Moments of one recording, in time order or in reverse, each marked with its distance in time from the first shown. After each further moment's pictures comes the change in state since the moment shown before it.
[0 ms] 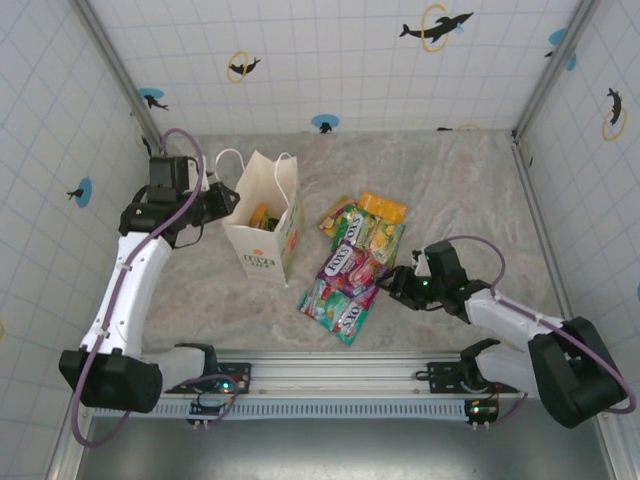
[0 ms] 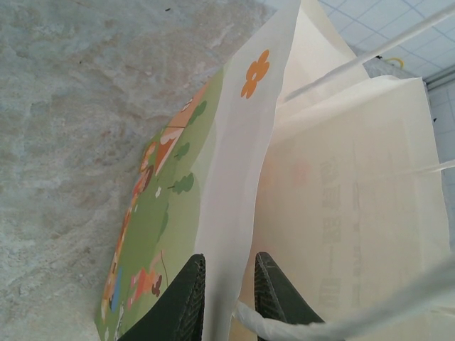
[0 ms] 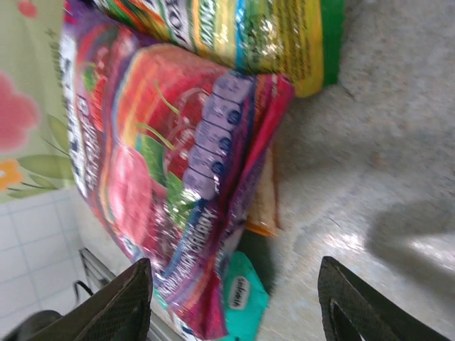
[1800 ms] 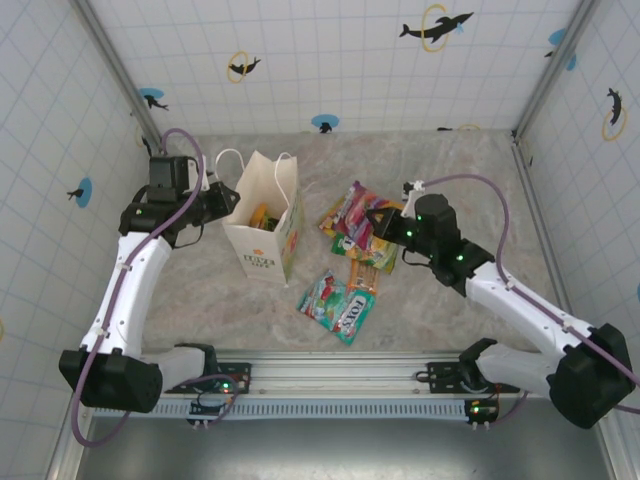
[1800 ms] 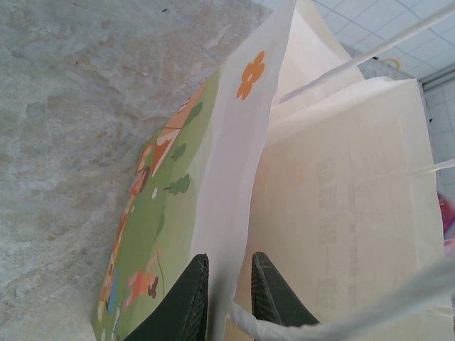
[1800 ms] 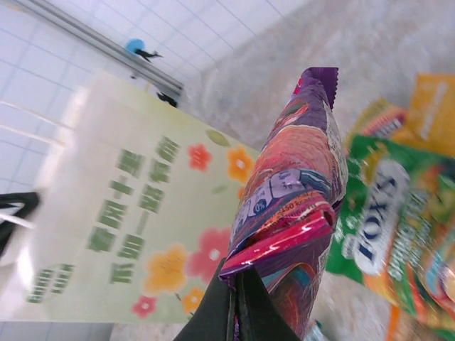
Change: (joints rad) left arm 0.000 0.000 0.000 0.007 0.007 -0.002; right arm 0.169 -0.019 0.476 -0.023 0.392 -0.150
